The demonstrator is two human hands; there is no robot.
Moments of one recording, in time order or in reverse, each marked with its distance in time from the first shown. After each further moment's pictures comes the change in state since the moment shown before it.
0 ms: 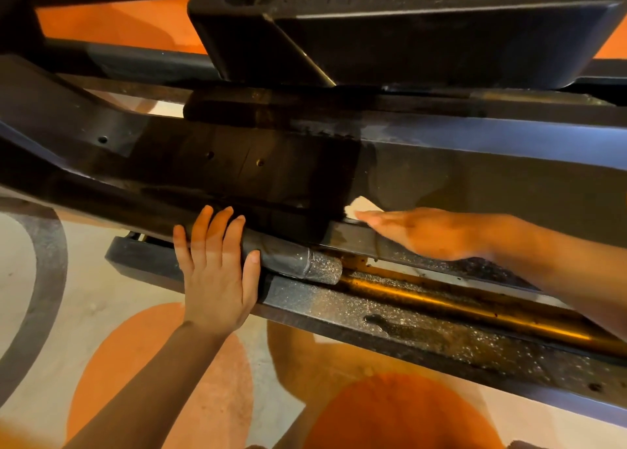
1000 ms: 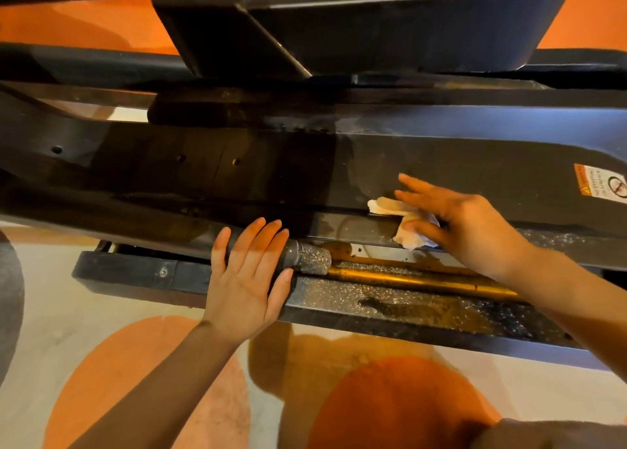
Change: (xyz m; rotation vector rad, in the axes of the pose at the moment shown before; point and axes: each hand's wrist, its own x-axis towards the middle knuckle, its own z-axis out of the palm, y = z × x) left_hand -0.005 0.020 0.013 -0.125 -0.112 0.315; right_hand -0.087 -0.038 0.005 -0.008 0.515 0.102
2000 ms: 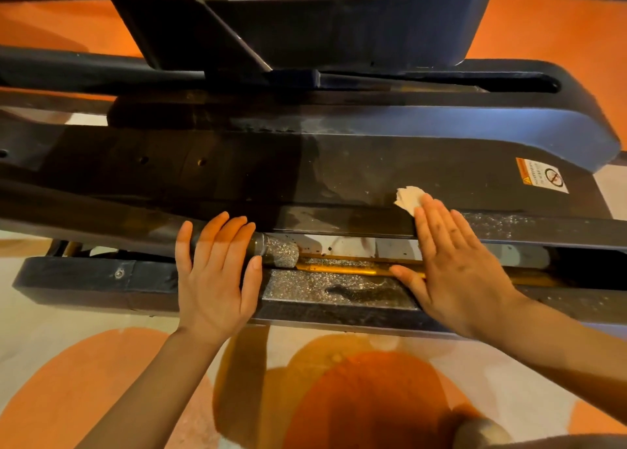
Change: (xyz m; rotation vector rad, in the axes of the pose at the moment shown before) left_hand -0.001 0.016 0.007 -0.054 0.168 -0.092; right_hand -0.074 -0.005 0.035 -0.728 -0.017 0.217
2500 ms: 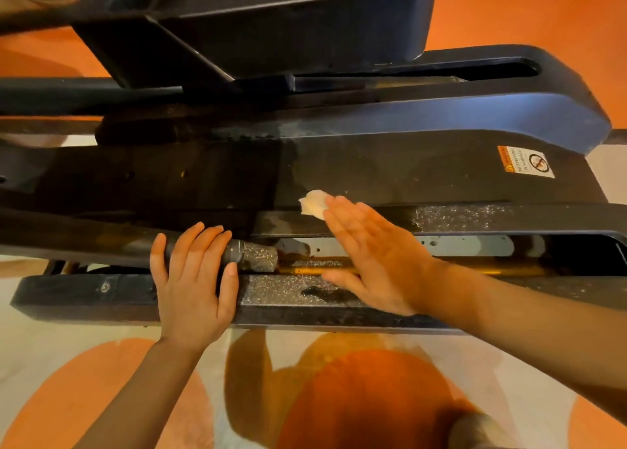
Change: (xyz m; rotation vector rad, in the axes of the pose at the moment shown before) left_hand 0.001 0.003 -0.002 0.013 -0.023 -0.013; right_hand 0.036 -0.022 -0.003 0.196 0.055 -0.318
